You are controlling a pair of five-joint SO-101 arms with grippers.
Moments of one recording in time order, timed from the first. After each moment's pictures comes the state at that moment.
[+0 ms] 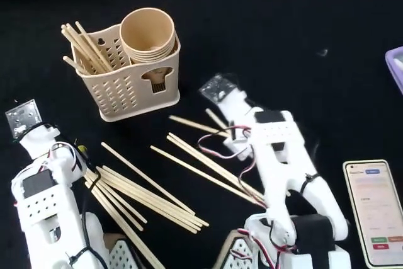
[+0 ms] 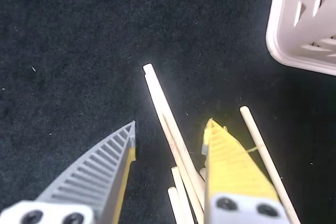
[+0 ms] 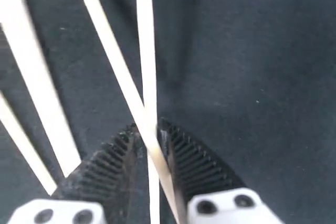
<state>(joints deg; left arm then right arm) -30.9 -62.6 75.4 52.3 0.6 -5.6 -18.2 51.6 52.0 37.3</state>
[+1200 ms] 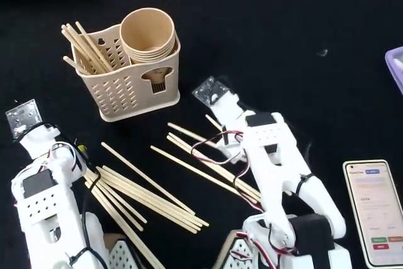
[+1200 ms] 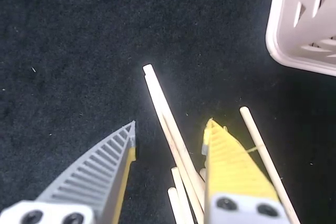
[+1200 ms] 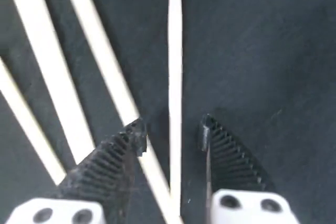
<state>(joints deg) -30.9 -62.6 75.4 52.2 0.6 -10.2 -18.1 52.8 50.3 32.1</state>
